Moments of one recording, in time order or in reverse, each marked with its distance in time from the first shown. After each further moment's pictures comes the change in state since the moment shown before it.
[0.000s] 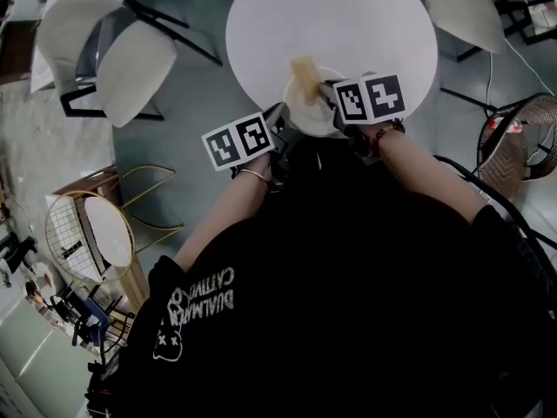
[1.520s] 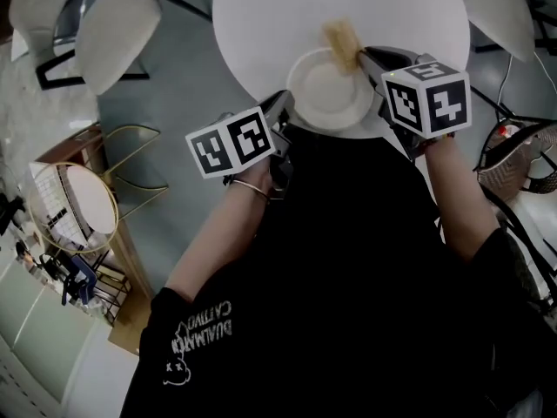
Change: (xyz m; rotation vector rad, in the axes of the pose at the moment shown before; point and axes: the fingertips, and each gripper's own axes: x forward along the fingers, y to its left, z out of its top) left arm 0.016 0.000 0.002 -0.122 0.043 0.065; right arm -0.006 -0.058 0.044 -0.251 0.040 -0.035
